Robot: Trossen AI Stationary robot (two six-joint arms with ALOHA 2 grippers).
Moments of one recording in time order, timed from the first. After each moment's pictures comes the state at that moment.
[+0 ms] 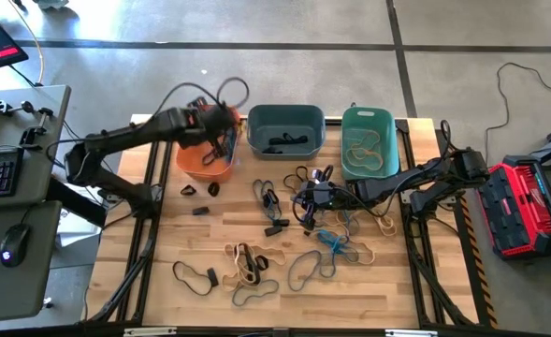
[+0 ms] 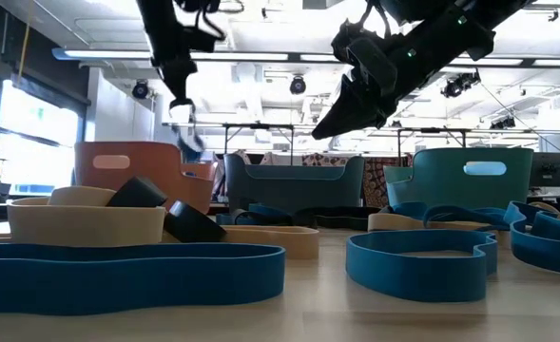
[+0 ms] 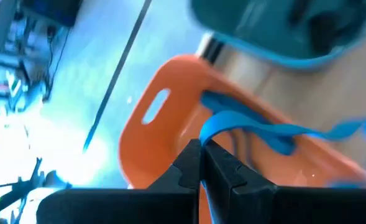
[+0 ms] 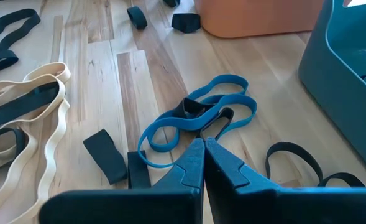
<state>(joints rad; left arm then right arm) 0.43 1.41 1.32 -1.00 -0.60 0.14 0.10 1.53 0.81 0.09 0.28 0.20</state>
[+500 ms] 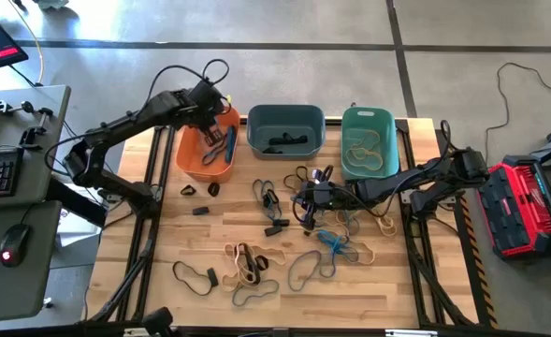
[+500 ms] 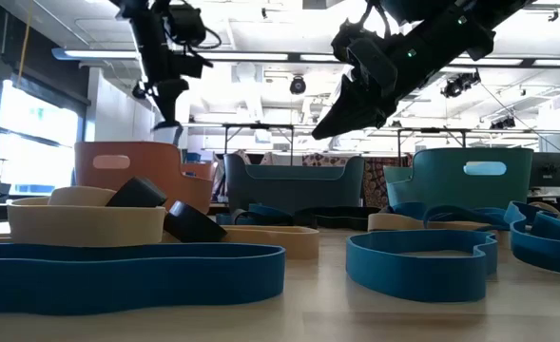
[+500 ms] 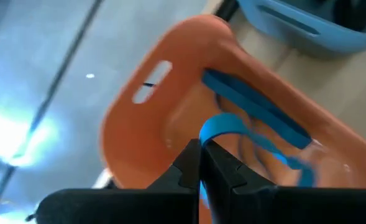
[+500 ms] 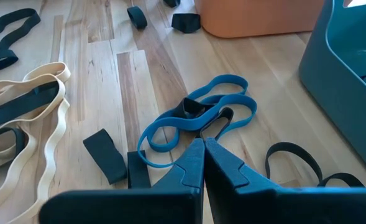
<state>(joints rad) 0.70 1.42 1.26 -0.94 -0.31 0.25 0.10 1.53 0.81 0.09 0.28 0.20</state>
